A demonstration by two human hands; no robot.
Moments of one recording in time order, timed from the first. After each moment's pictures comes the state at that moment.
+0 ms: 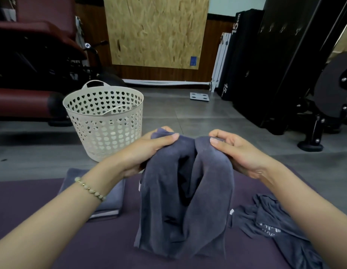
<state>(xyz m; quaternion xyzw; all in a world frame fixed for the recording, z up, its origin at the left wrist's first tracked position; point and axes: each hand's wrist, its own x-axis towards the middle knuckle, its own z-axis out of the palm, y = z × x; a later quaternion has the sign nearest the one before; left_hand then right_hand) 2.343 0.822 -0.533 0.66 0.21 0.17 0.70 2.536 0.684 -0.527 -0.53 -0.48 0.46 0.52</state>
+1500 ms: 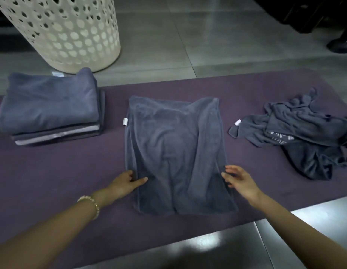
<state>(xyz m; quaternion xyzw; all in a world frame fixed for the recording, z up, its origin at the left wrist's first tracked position) 2.278 0.794 -0.950 0.67 0.49 -0.11 0.54 2.553 0.559 -0.946 -0.82 -0.11 0.38 0.42</state>
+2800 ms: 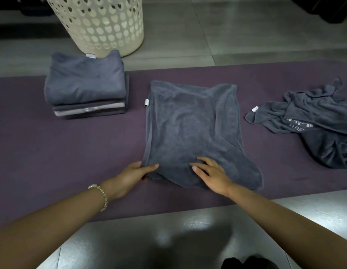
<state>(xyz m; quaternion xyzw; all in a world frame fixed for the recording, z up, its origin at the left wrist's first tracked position) 2.223 0.738 -0.915 0.46 0.49 0.03 0.74 2.444 0.590 -0.951 -0.79 -0.48 0.35 0.15</state>
